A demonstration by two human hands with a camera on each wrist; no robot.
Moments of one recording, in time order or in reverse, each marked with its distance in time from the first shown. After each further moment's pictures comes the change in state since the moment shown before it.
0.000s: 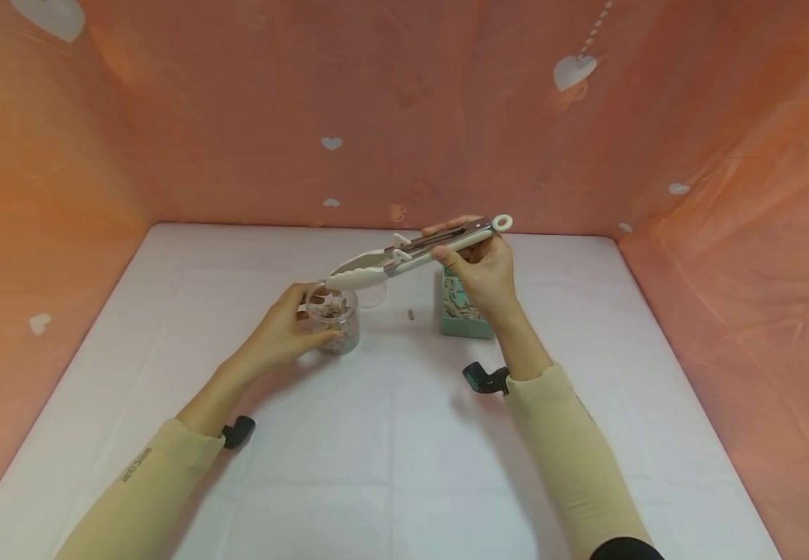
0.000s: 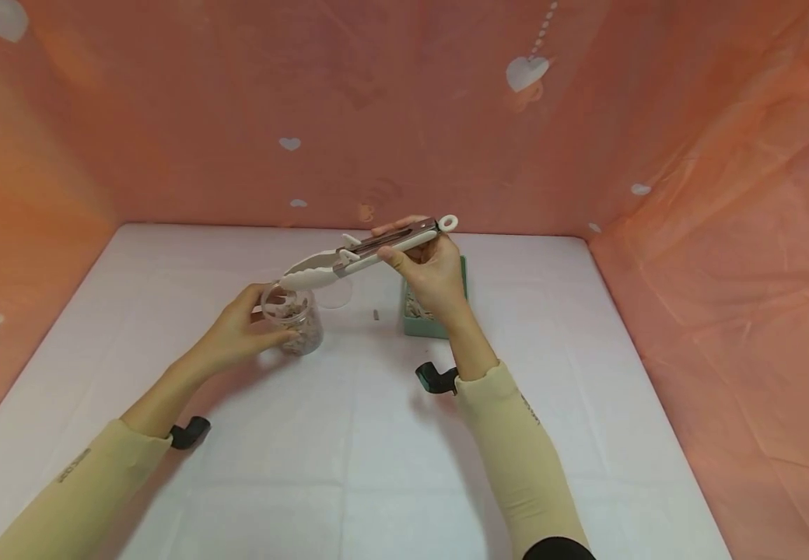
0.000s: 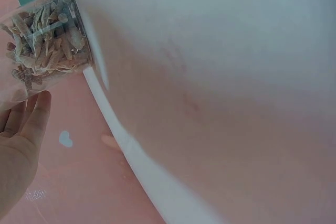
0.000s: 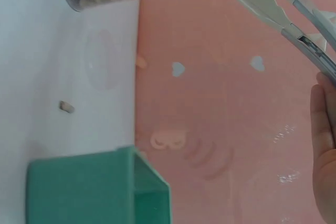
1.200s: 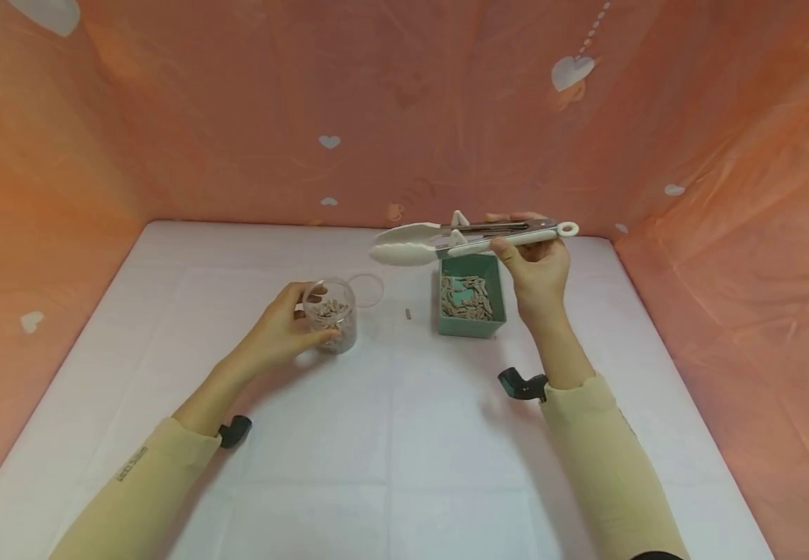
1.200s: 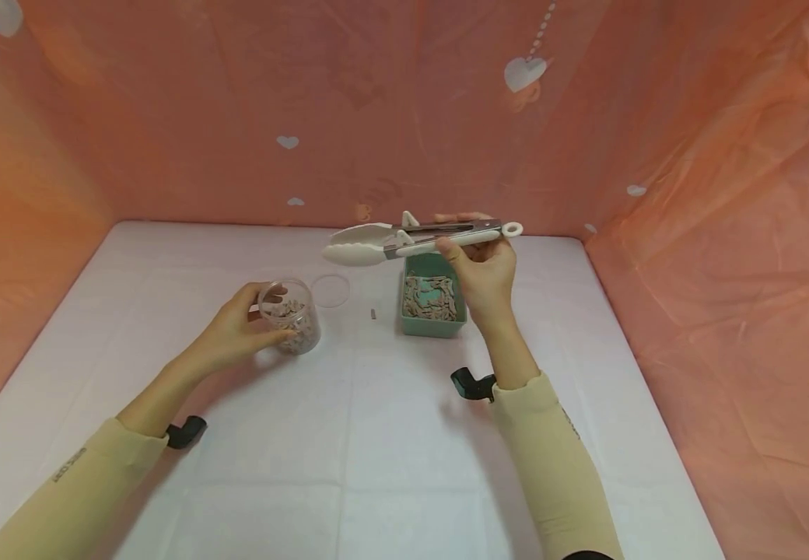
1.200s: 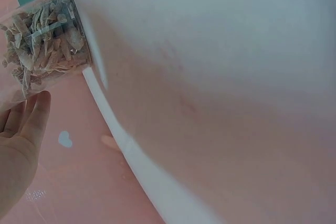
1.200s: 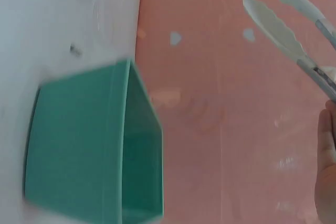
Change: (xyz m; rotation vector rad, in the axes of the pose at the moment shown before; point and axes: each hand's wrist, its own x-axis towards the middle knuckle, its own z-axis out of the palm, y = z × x) left_hand 0.001 -0.003 0.000 0.014 -0.009 -0.022; right_hand -0.011 -0.024 -0.039 0.008 0.302 -0.012
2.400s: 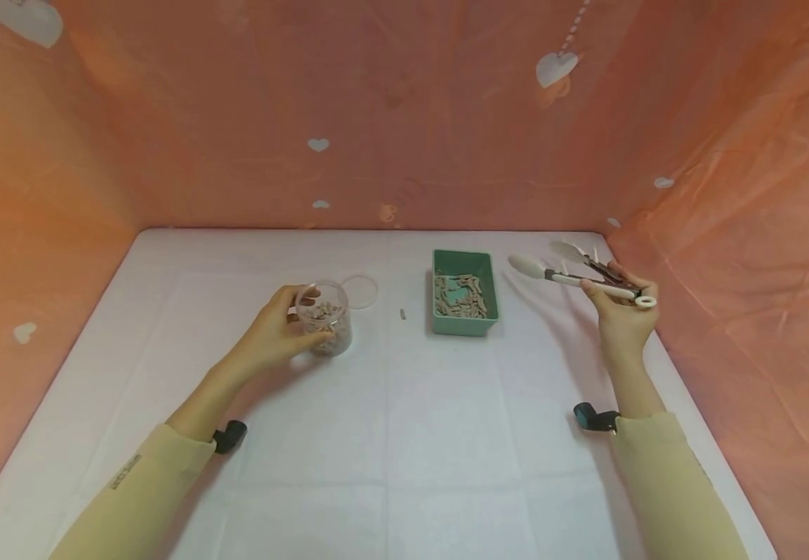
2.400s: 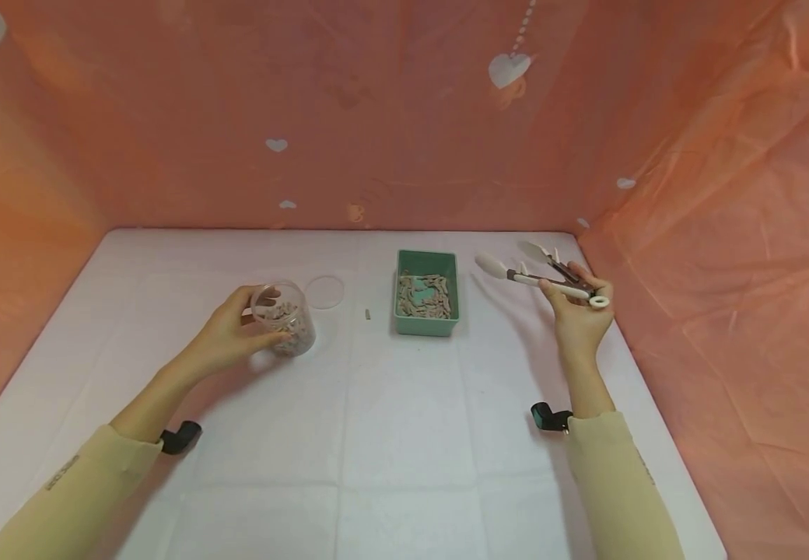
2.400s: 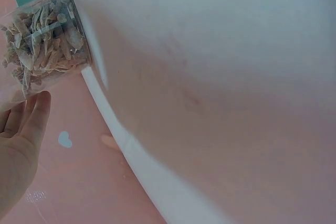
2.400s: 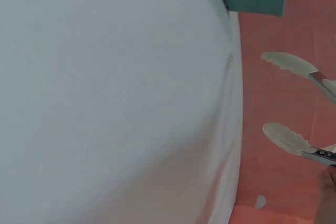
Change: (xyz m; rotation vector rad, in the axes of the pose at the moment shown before) left_hand -0.002 0.001 -0.001 -0.005 -0.013 -0.013; right_hand -0.040 -0.002 -0.151 -0.231 0.548 0.047
